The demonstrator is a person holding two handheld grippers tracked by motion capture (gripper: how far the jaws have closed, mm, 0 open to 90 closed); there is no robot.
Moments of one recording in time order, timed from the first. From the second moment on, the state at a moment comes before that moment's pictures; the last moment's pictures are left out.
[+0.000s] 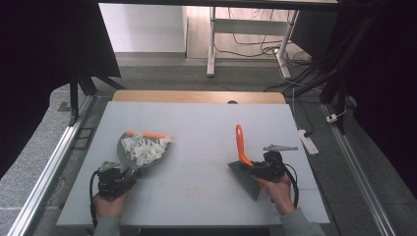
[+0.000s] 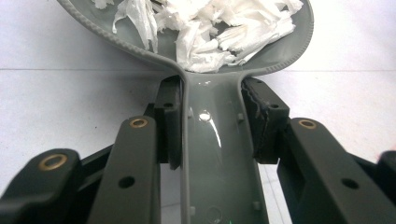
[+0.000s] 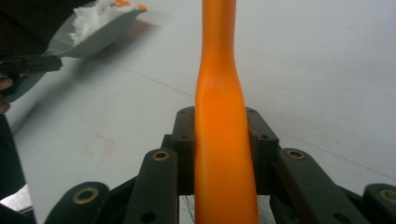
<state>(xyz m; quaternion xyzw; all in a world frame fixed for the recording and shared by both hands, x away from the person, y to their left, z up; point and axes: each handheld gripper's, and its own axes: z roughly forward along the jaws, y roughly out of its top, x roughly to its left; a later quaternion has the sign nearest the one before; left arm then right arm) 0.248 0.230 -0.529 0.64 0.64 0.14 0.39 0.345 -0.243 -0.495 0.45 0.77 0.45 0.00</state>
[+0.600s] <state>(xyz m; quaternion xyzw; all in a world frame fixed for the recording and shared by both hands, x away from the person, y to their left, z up) 0.255 0.218 -0.539 0.64 0.67 0.15 0.35 0.375 -0.257 -0.511 0.47 0.79 0.39 0.02</state>
